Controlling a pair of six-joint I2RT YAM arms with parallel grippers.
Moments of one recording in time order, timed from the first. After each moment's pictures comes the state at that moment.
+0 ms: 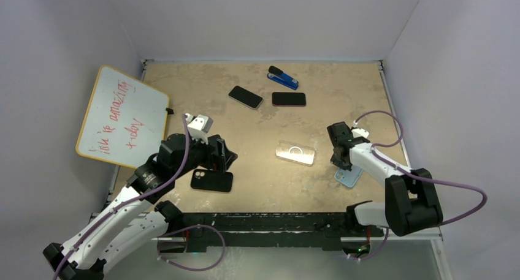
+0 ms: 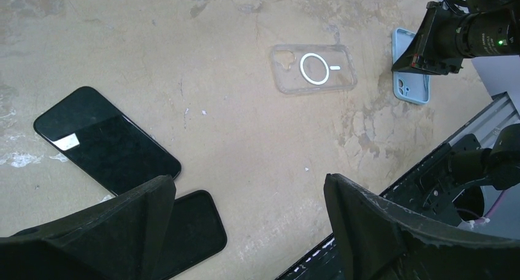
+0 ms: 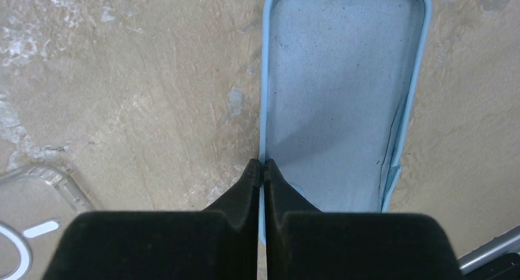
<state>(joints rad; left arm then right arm) -0.67 0.66 0.69 -0.46 0.03 -0.40 0.26 1.32 0.63 -0.62 0.44 0.82</state>
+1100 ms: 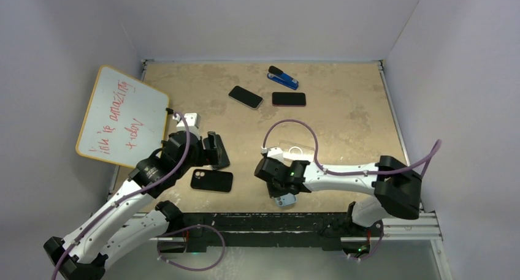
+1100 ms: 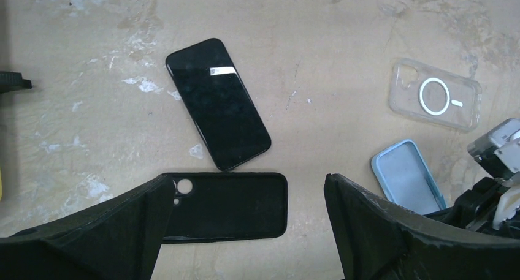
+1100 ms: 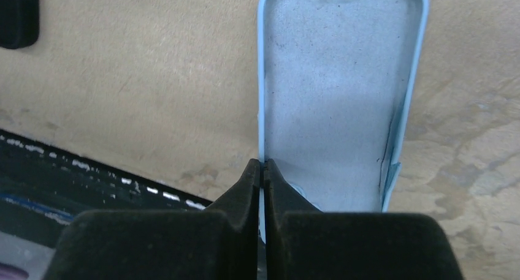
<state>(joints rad) -0.67 0.73 0.75 -0.69 -0.32 -0.53 1.20 1.45 0.85 -0.58 0.23 0.86</state>
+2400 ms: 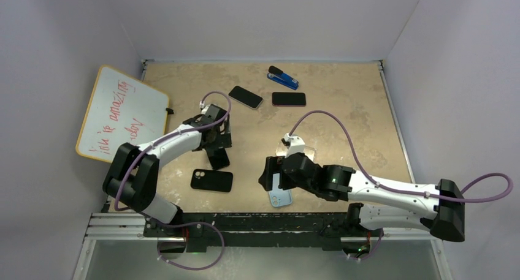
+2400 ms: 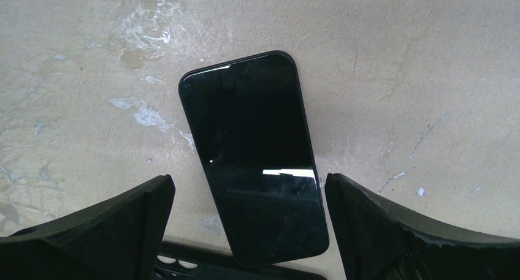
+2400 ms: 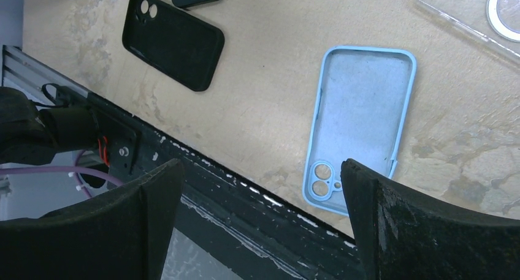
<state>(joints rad) -0.47 1.52 0.91 -0.53 -0.32 -0.56 1.20 1.05 0.74 -0.43 0.30 0.91</state>
